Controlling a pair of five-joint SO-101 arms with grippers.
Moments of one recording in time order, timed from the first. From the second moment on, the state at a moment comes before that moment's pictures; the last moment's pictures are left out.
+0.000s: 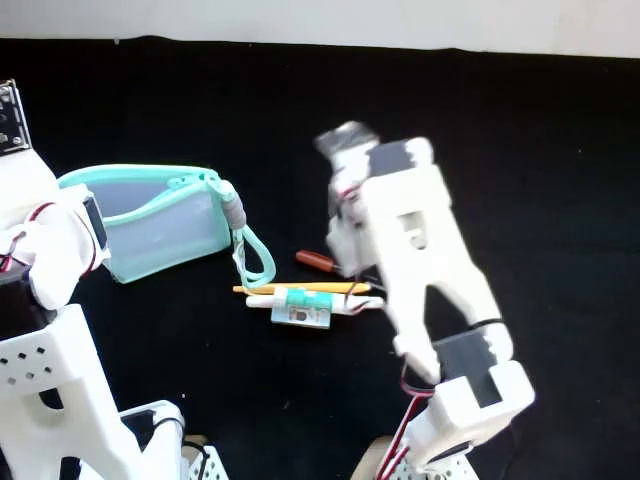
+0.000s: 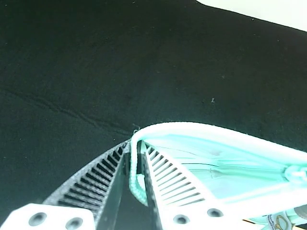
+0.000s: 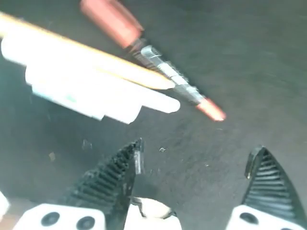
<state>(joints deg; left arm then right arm) -21.8 -40.0 15.2 81.9 5.1 -25.5 6.2 0.7 93.4 8.3</state>
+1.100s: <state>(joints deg) -21.8 -39.9 15.3 81.9 4.8 -40.7 5.9 23.2 59.9 30.7</state>
